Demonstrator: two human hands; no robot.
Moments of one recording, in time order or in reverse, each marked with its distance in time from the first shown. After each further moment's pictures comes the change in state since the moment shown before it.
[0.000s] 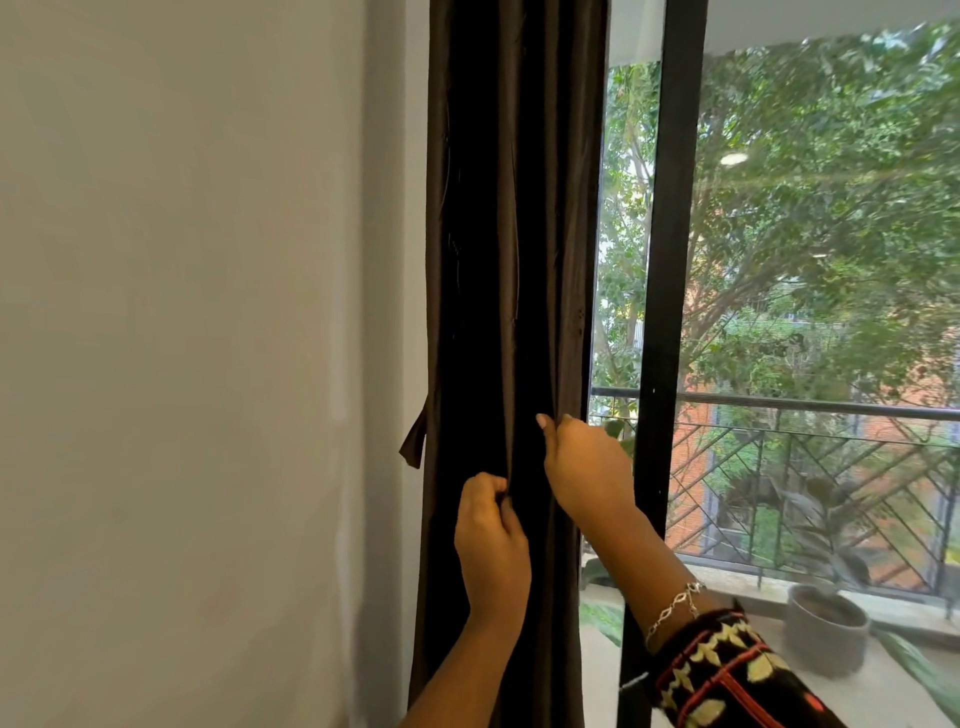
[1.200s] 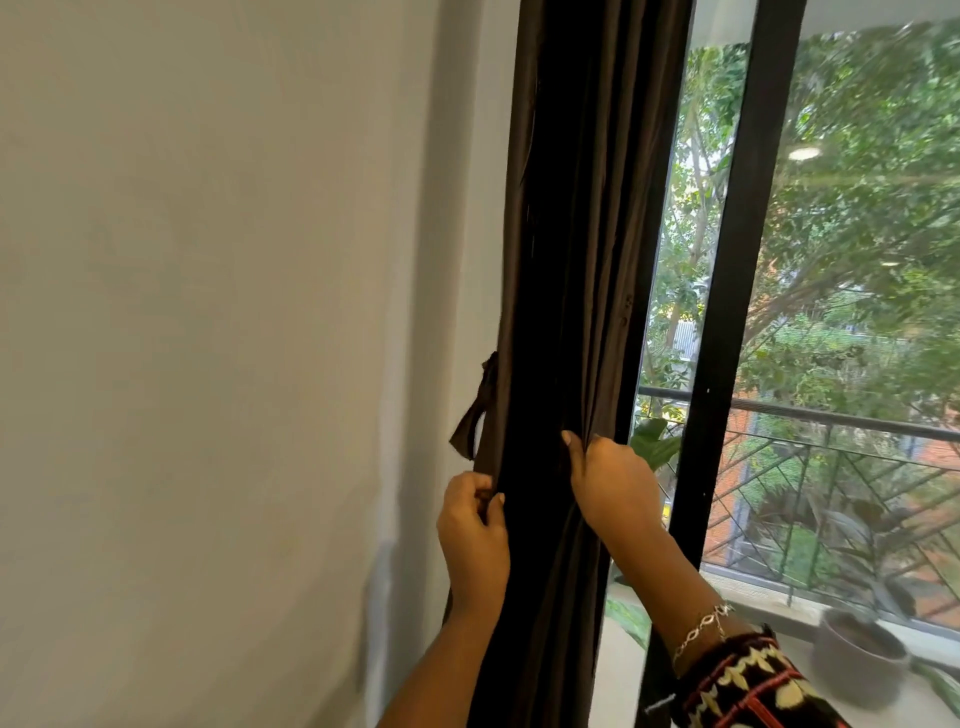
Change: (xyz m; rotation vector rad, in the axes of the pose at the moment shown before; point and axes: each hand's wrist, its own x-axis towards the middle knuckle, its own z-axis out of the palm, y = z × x) left_hand 0.009 -0.037 -0.040 -0.088 0.067 -0.149; right_hand -0.014 -0.007 0.029 -0.015 -0.067 -0.006
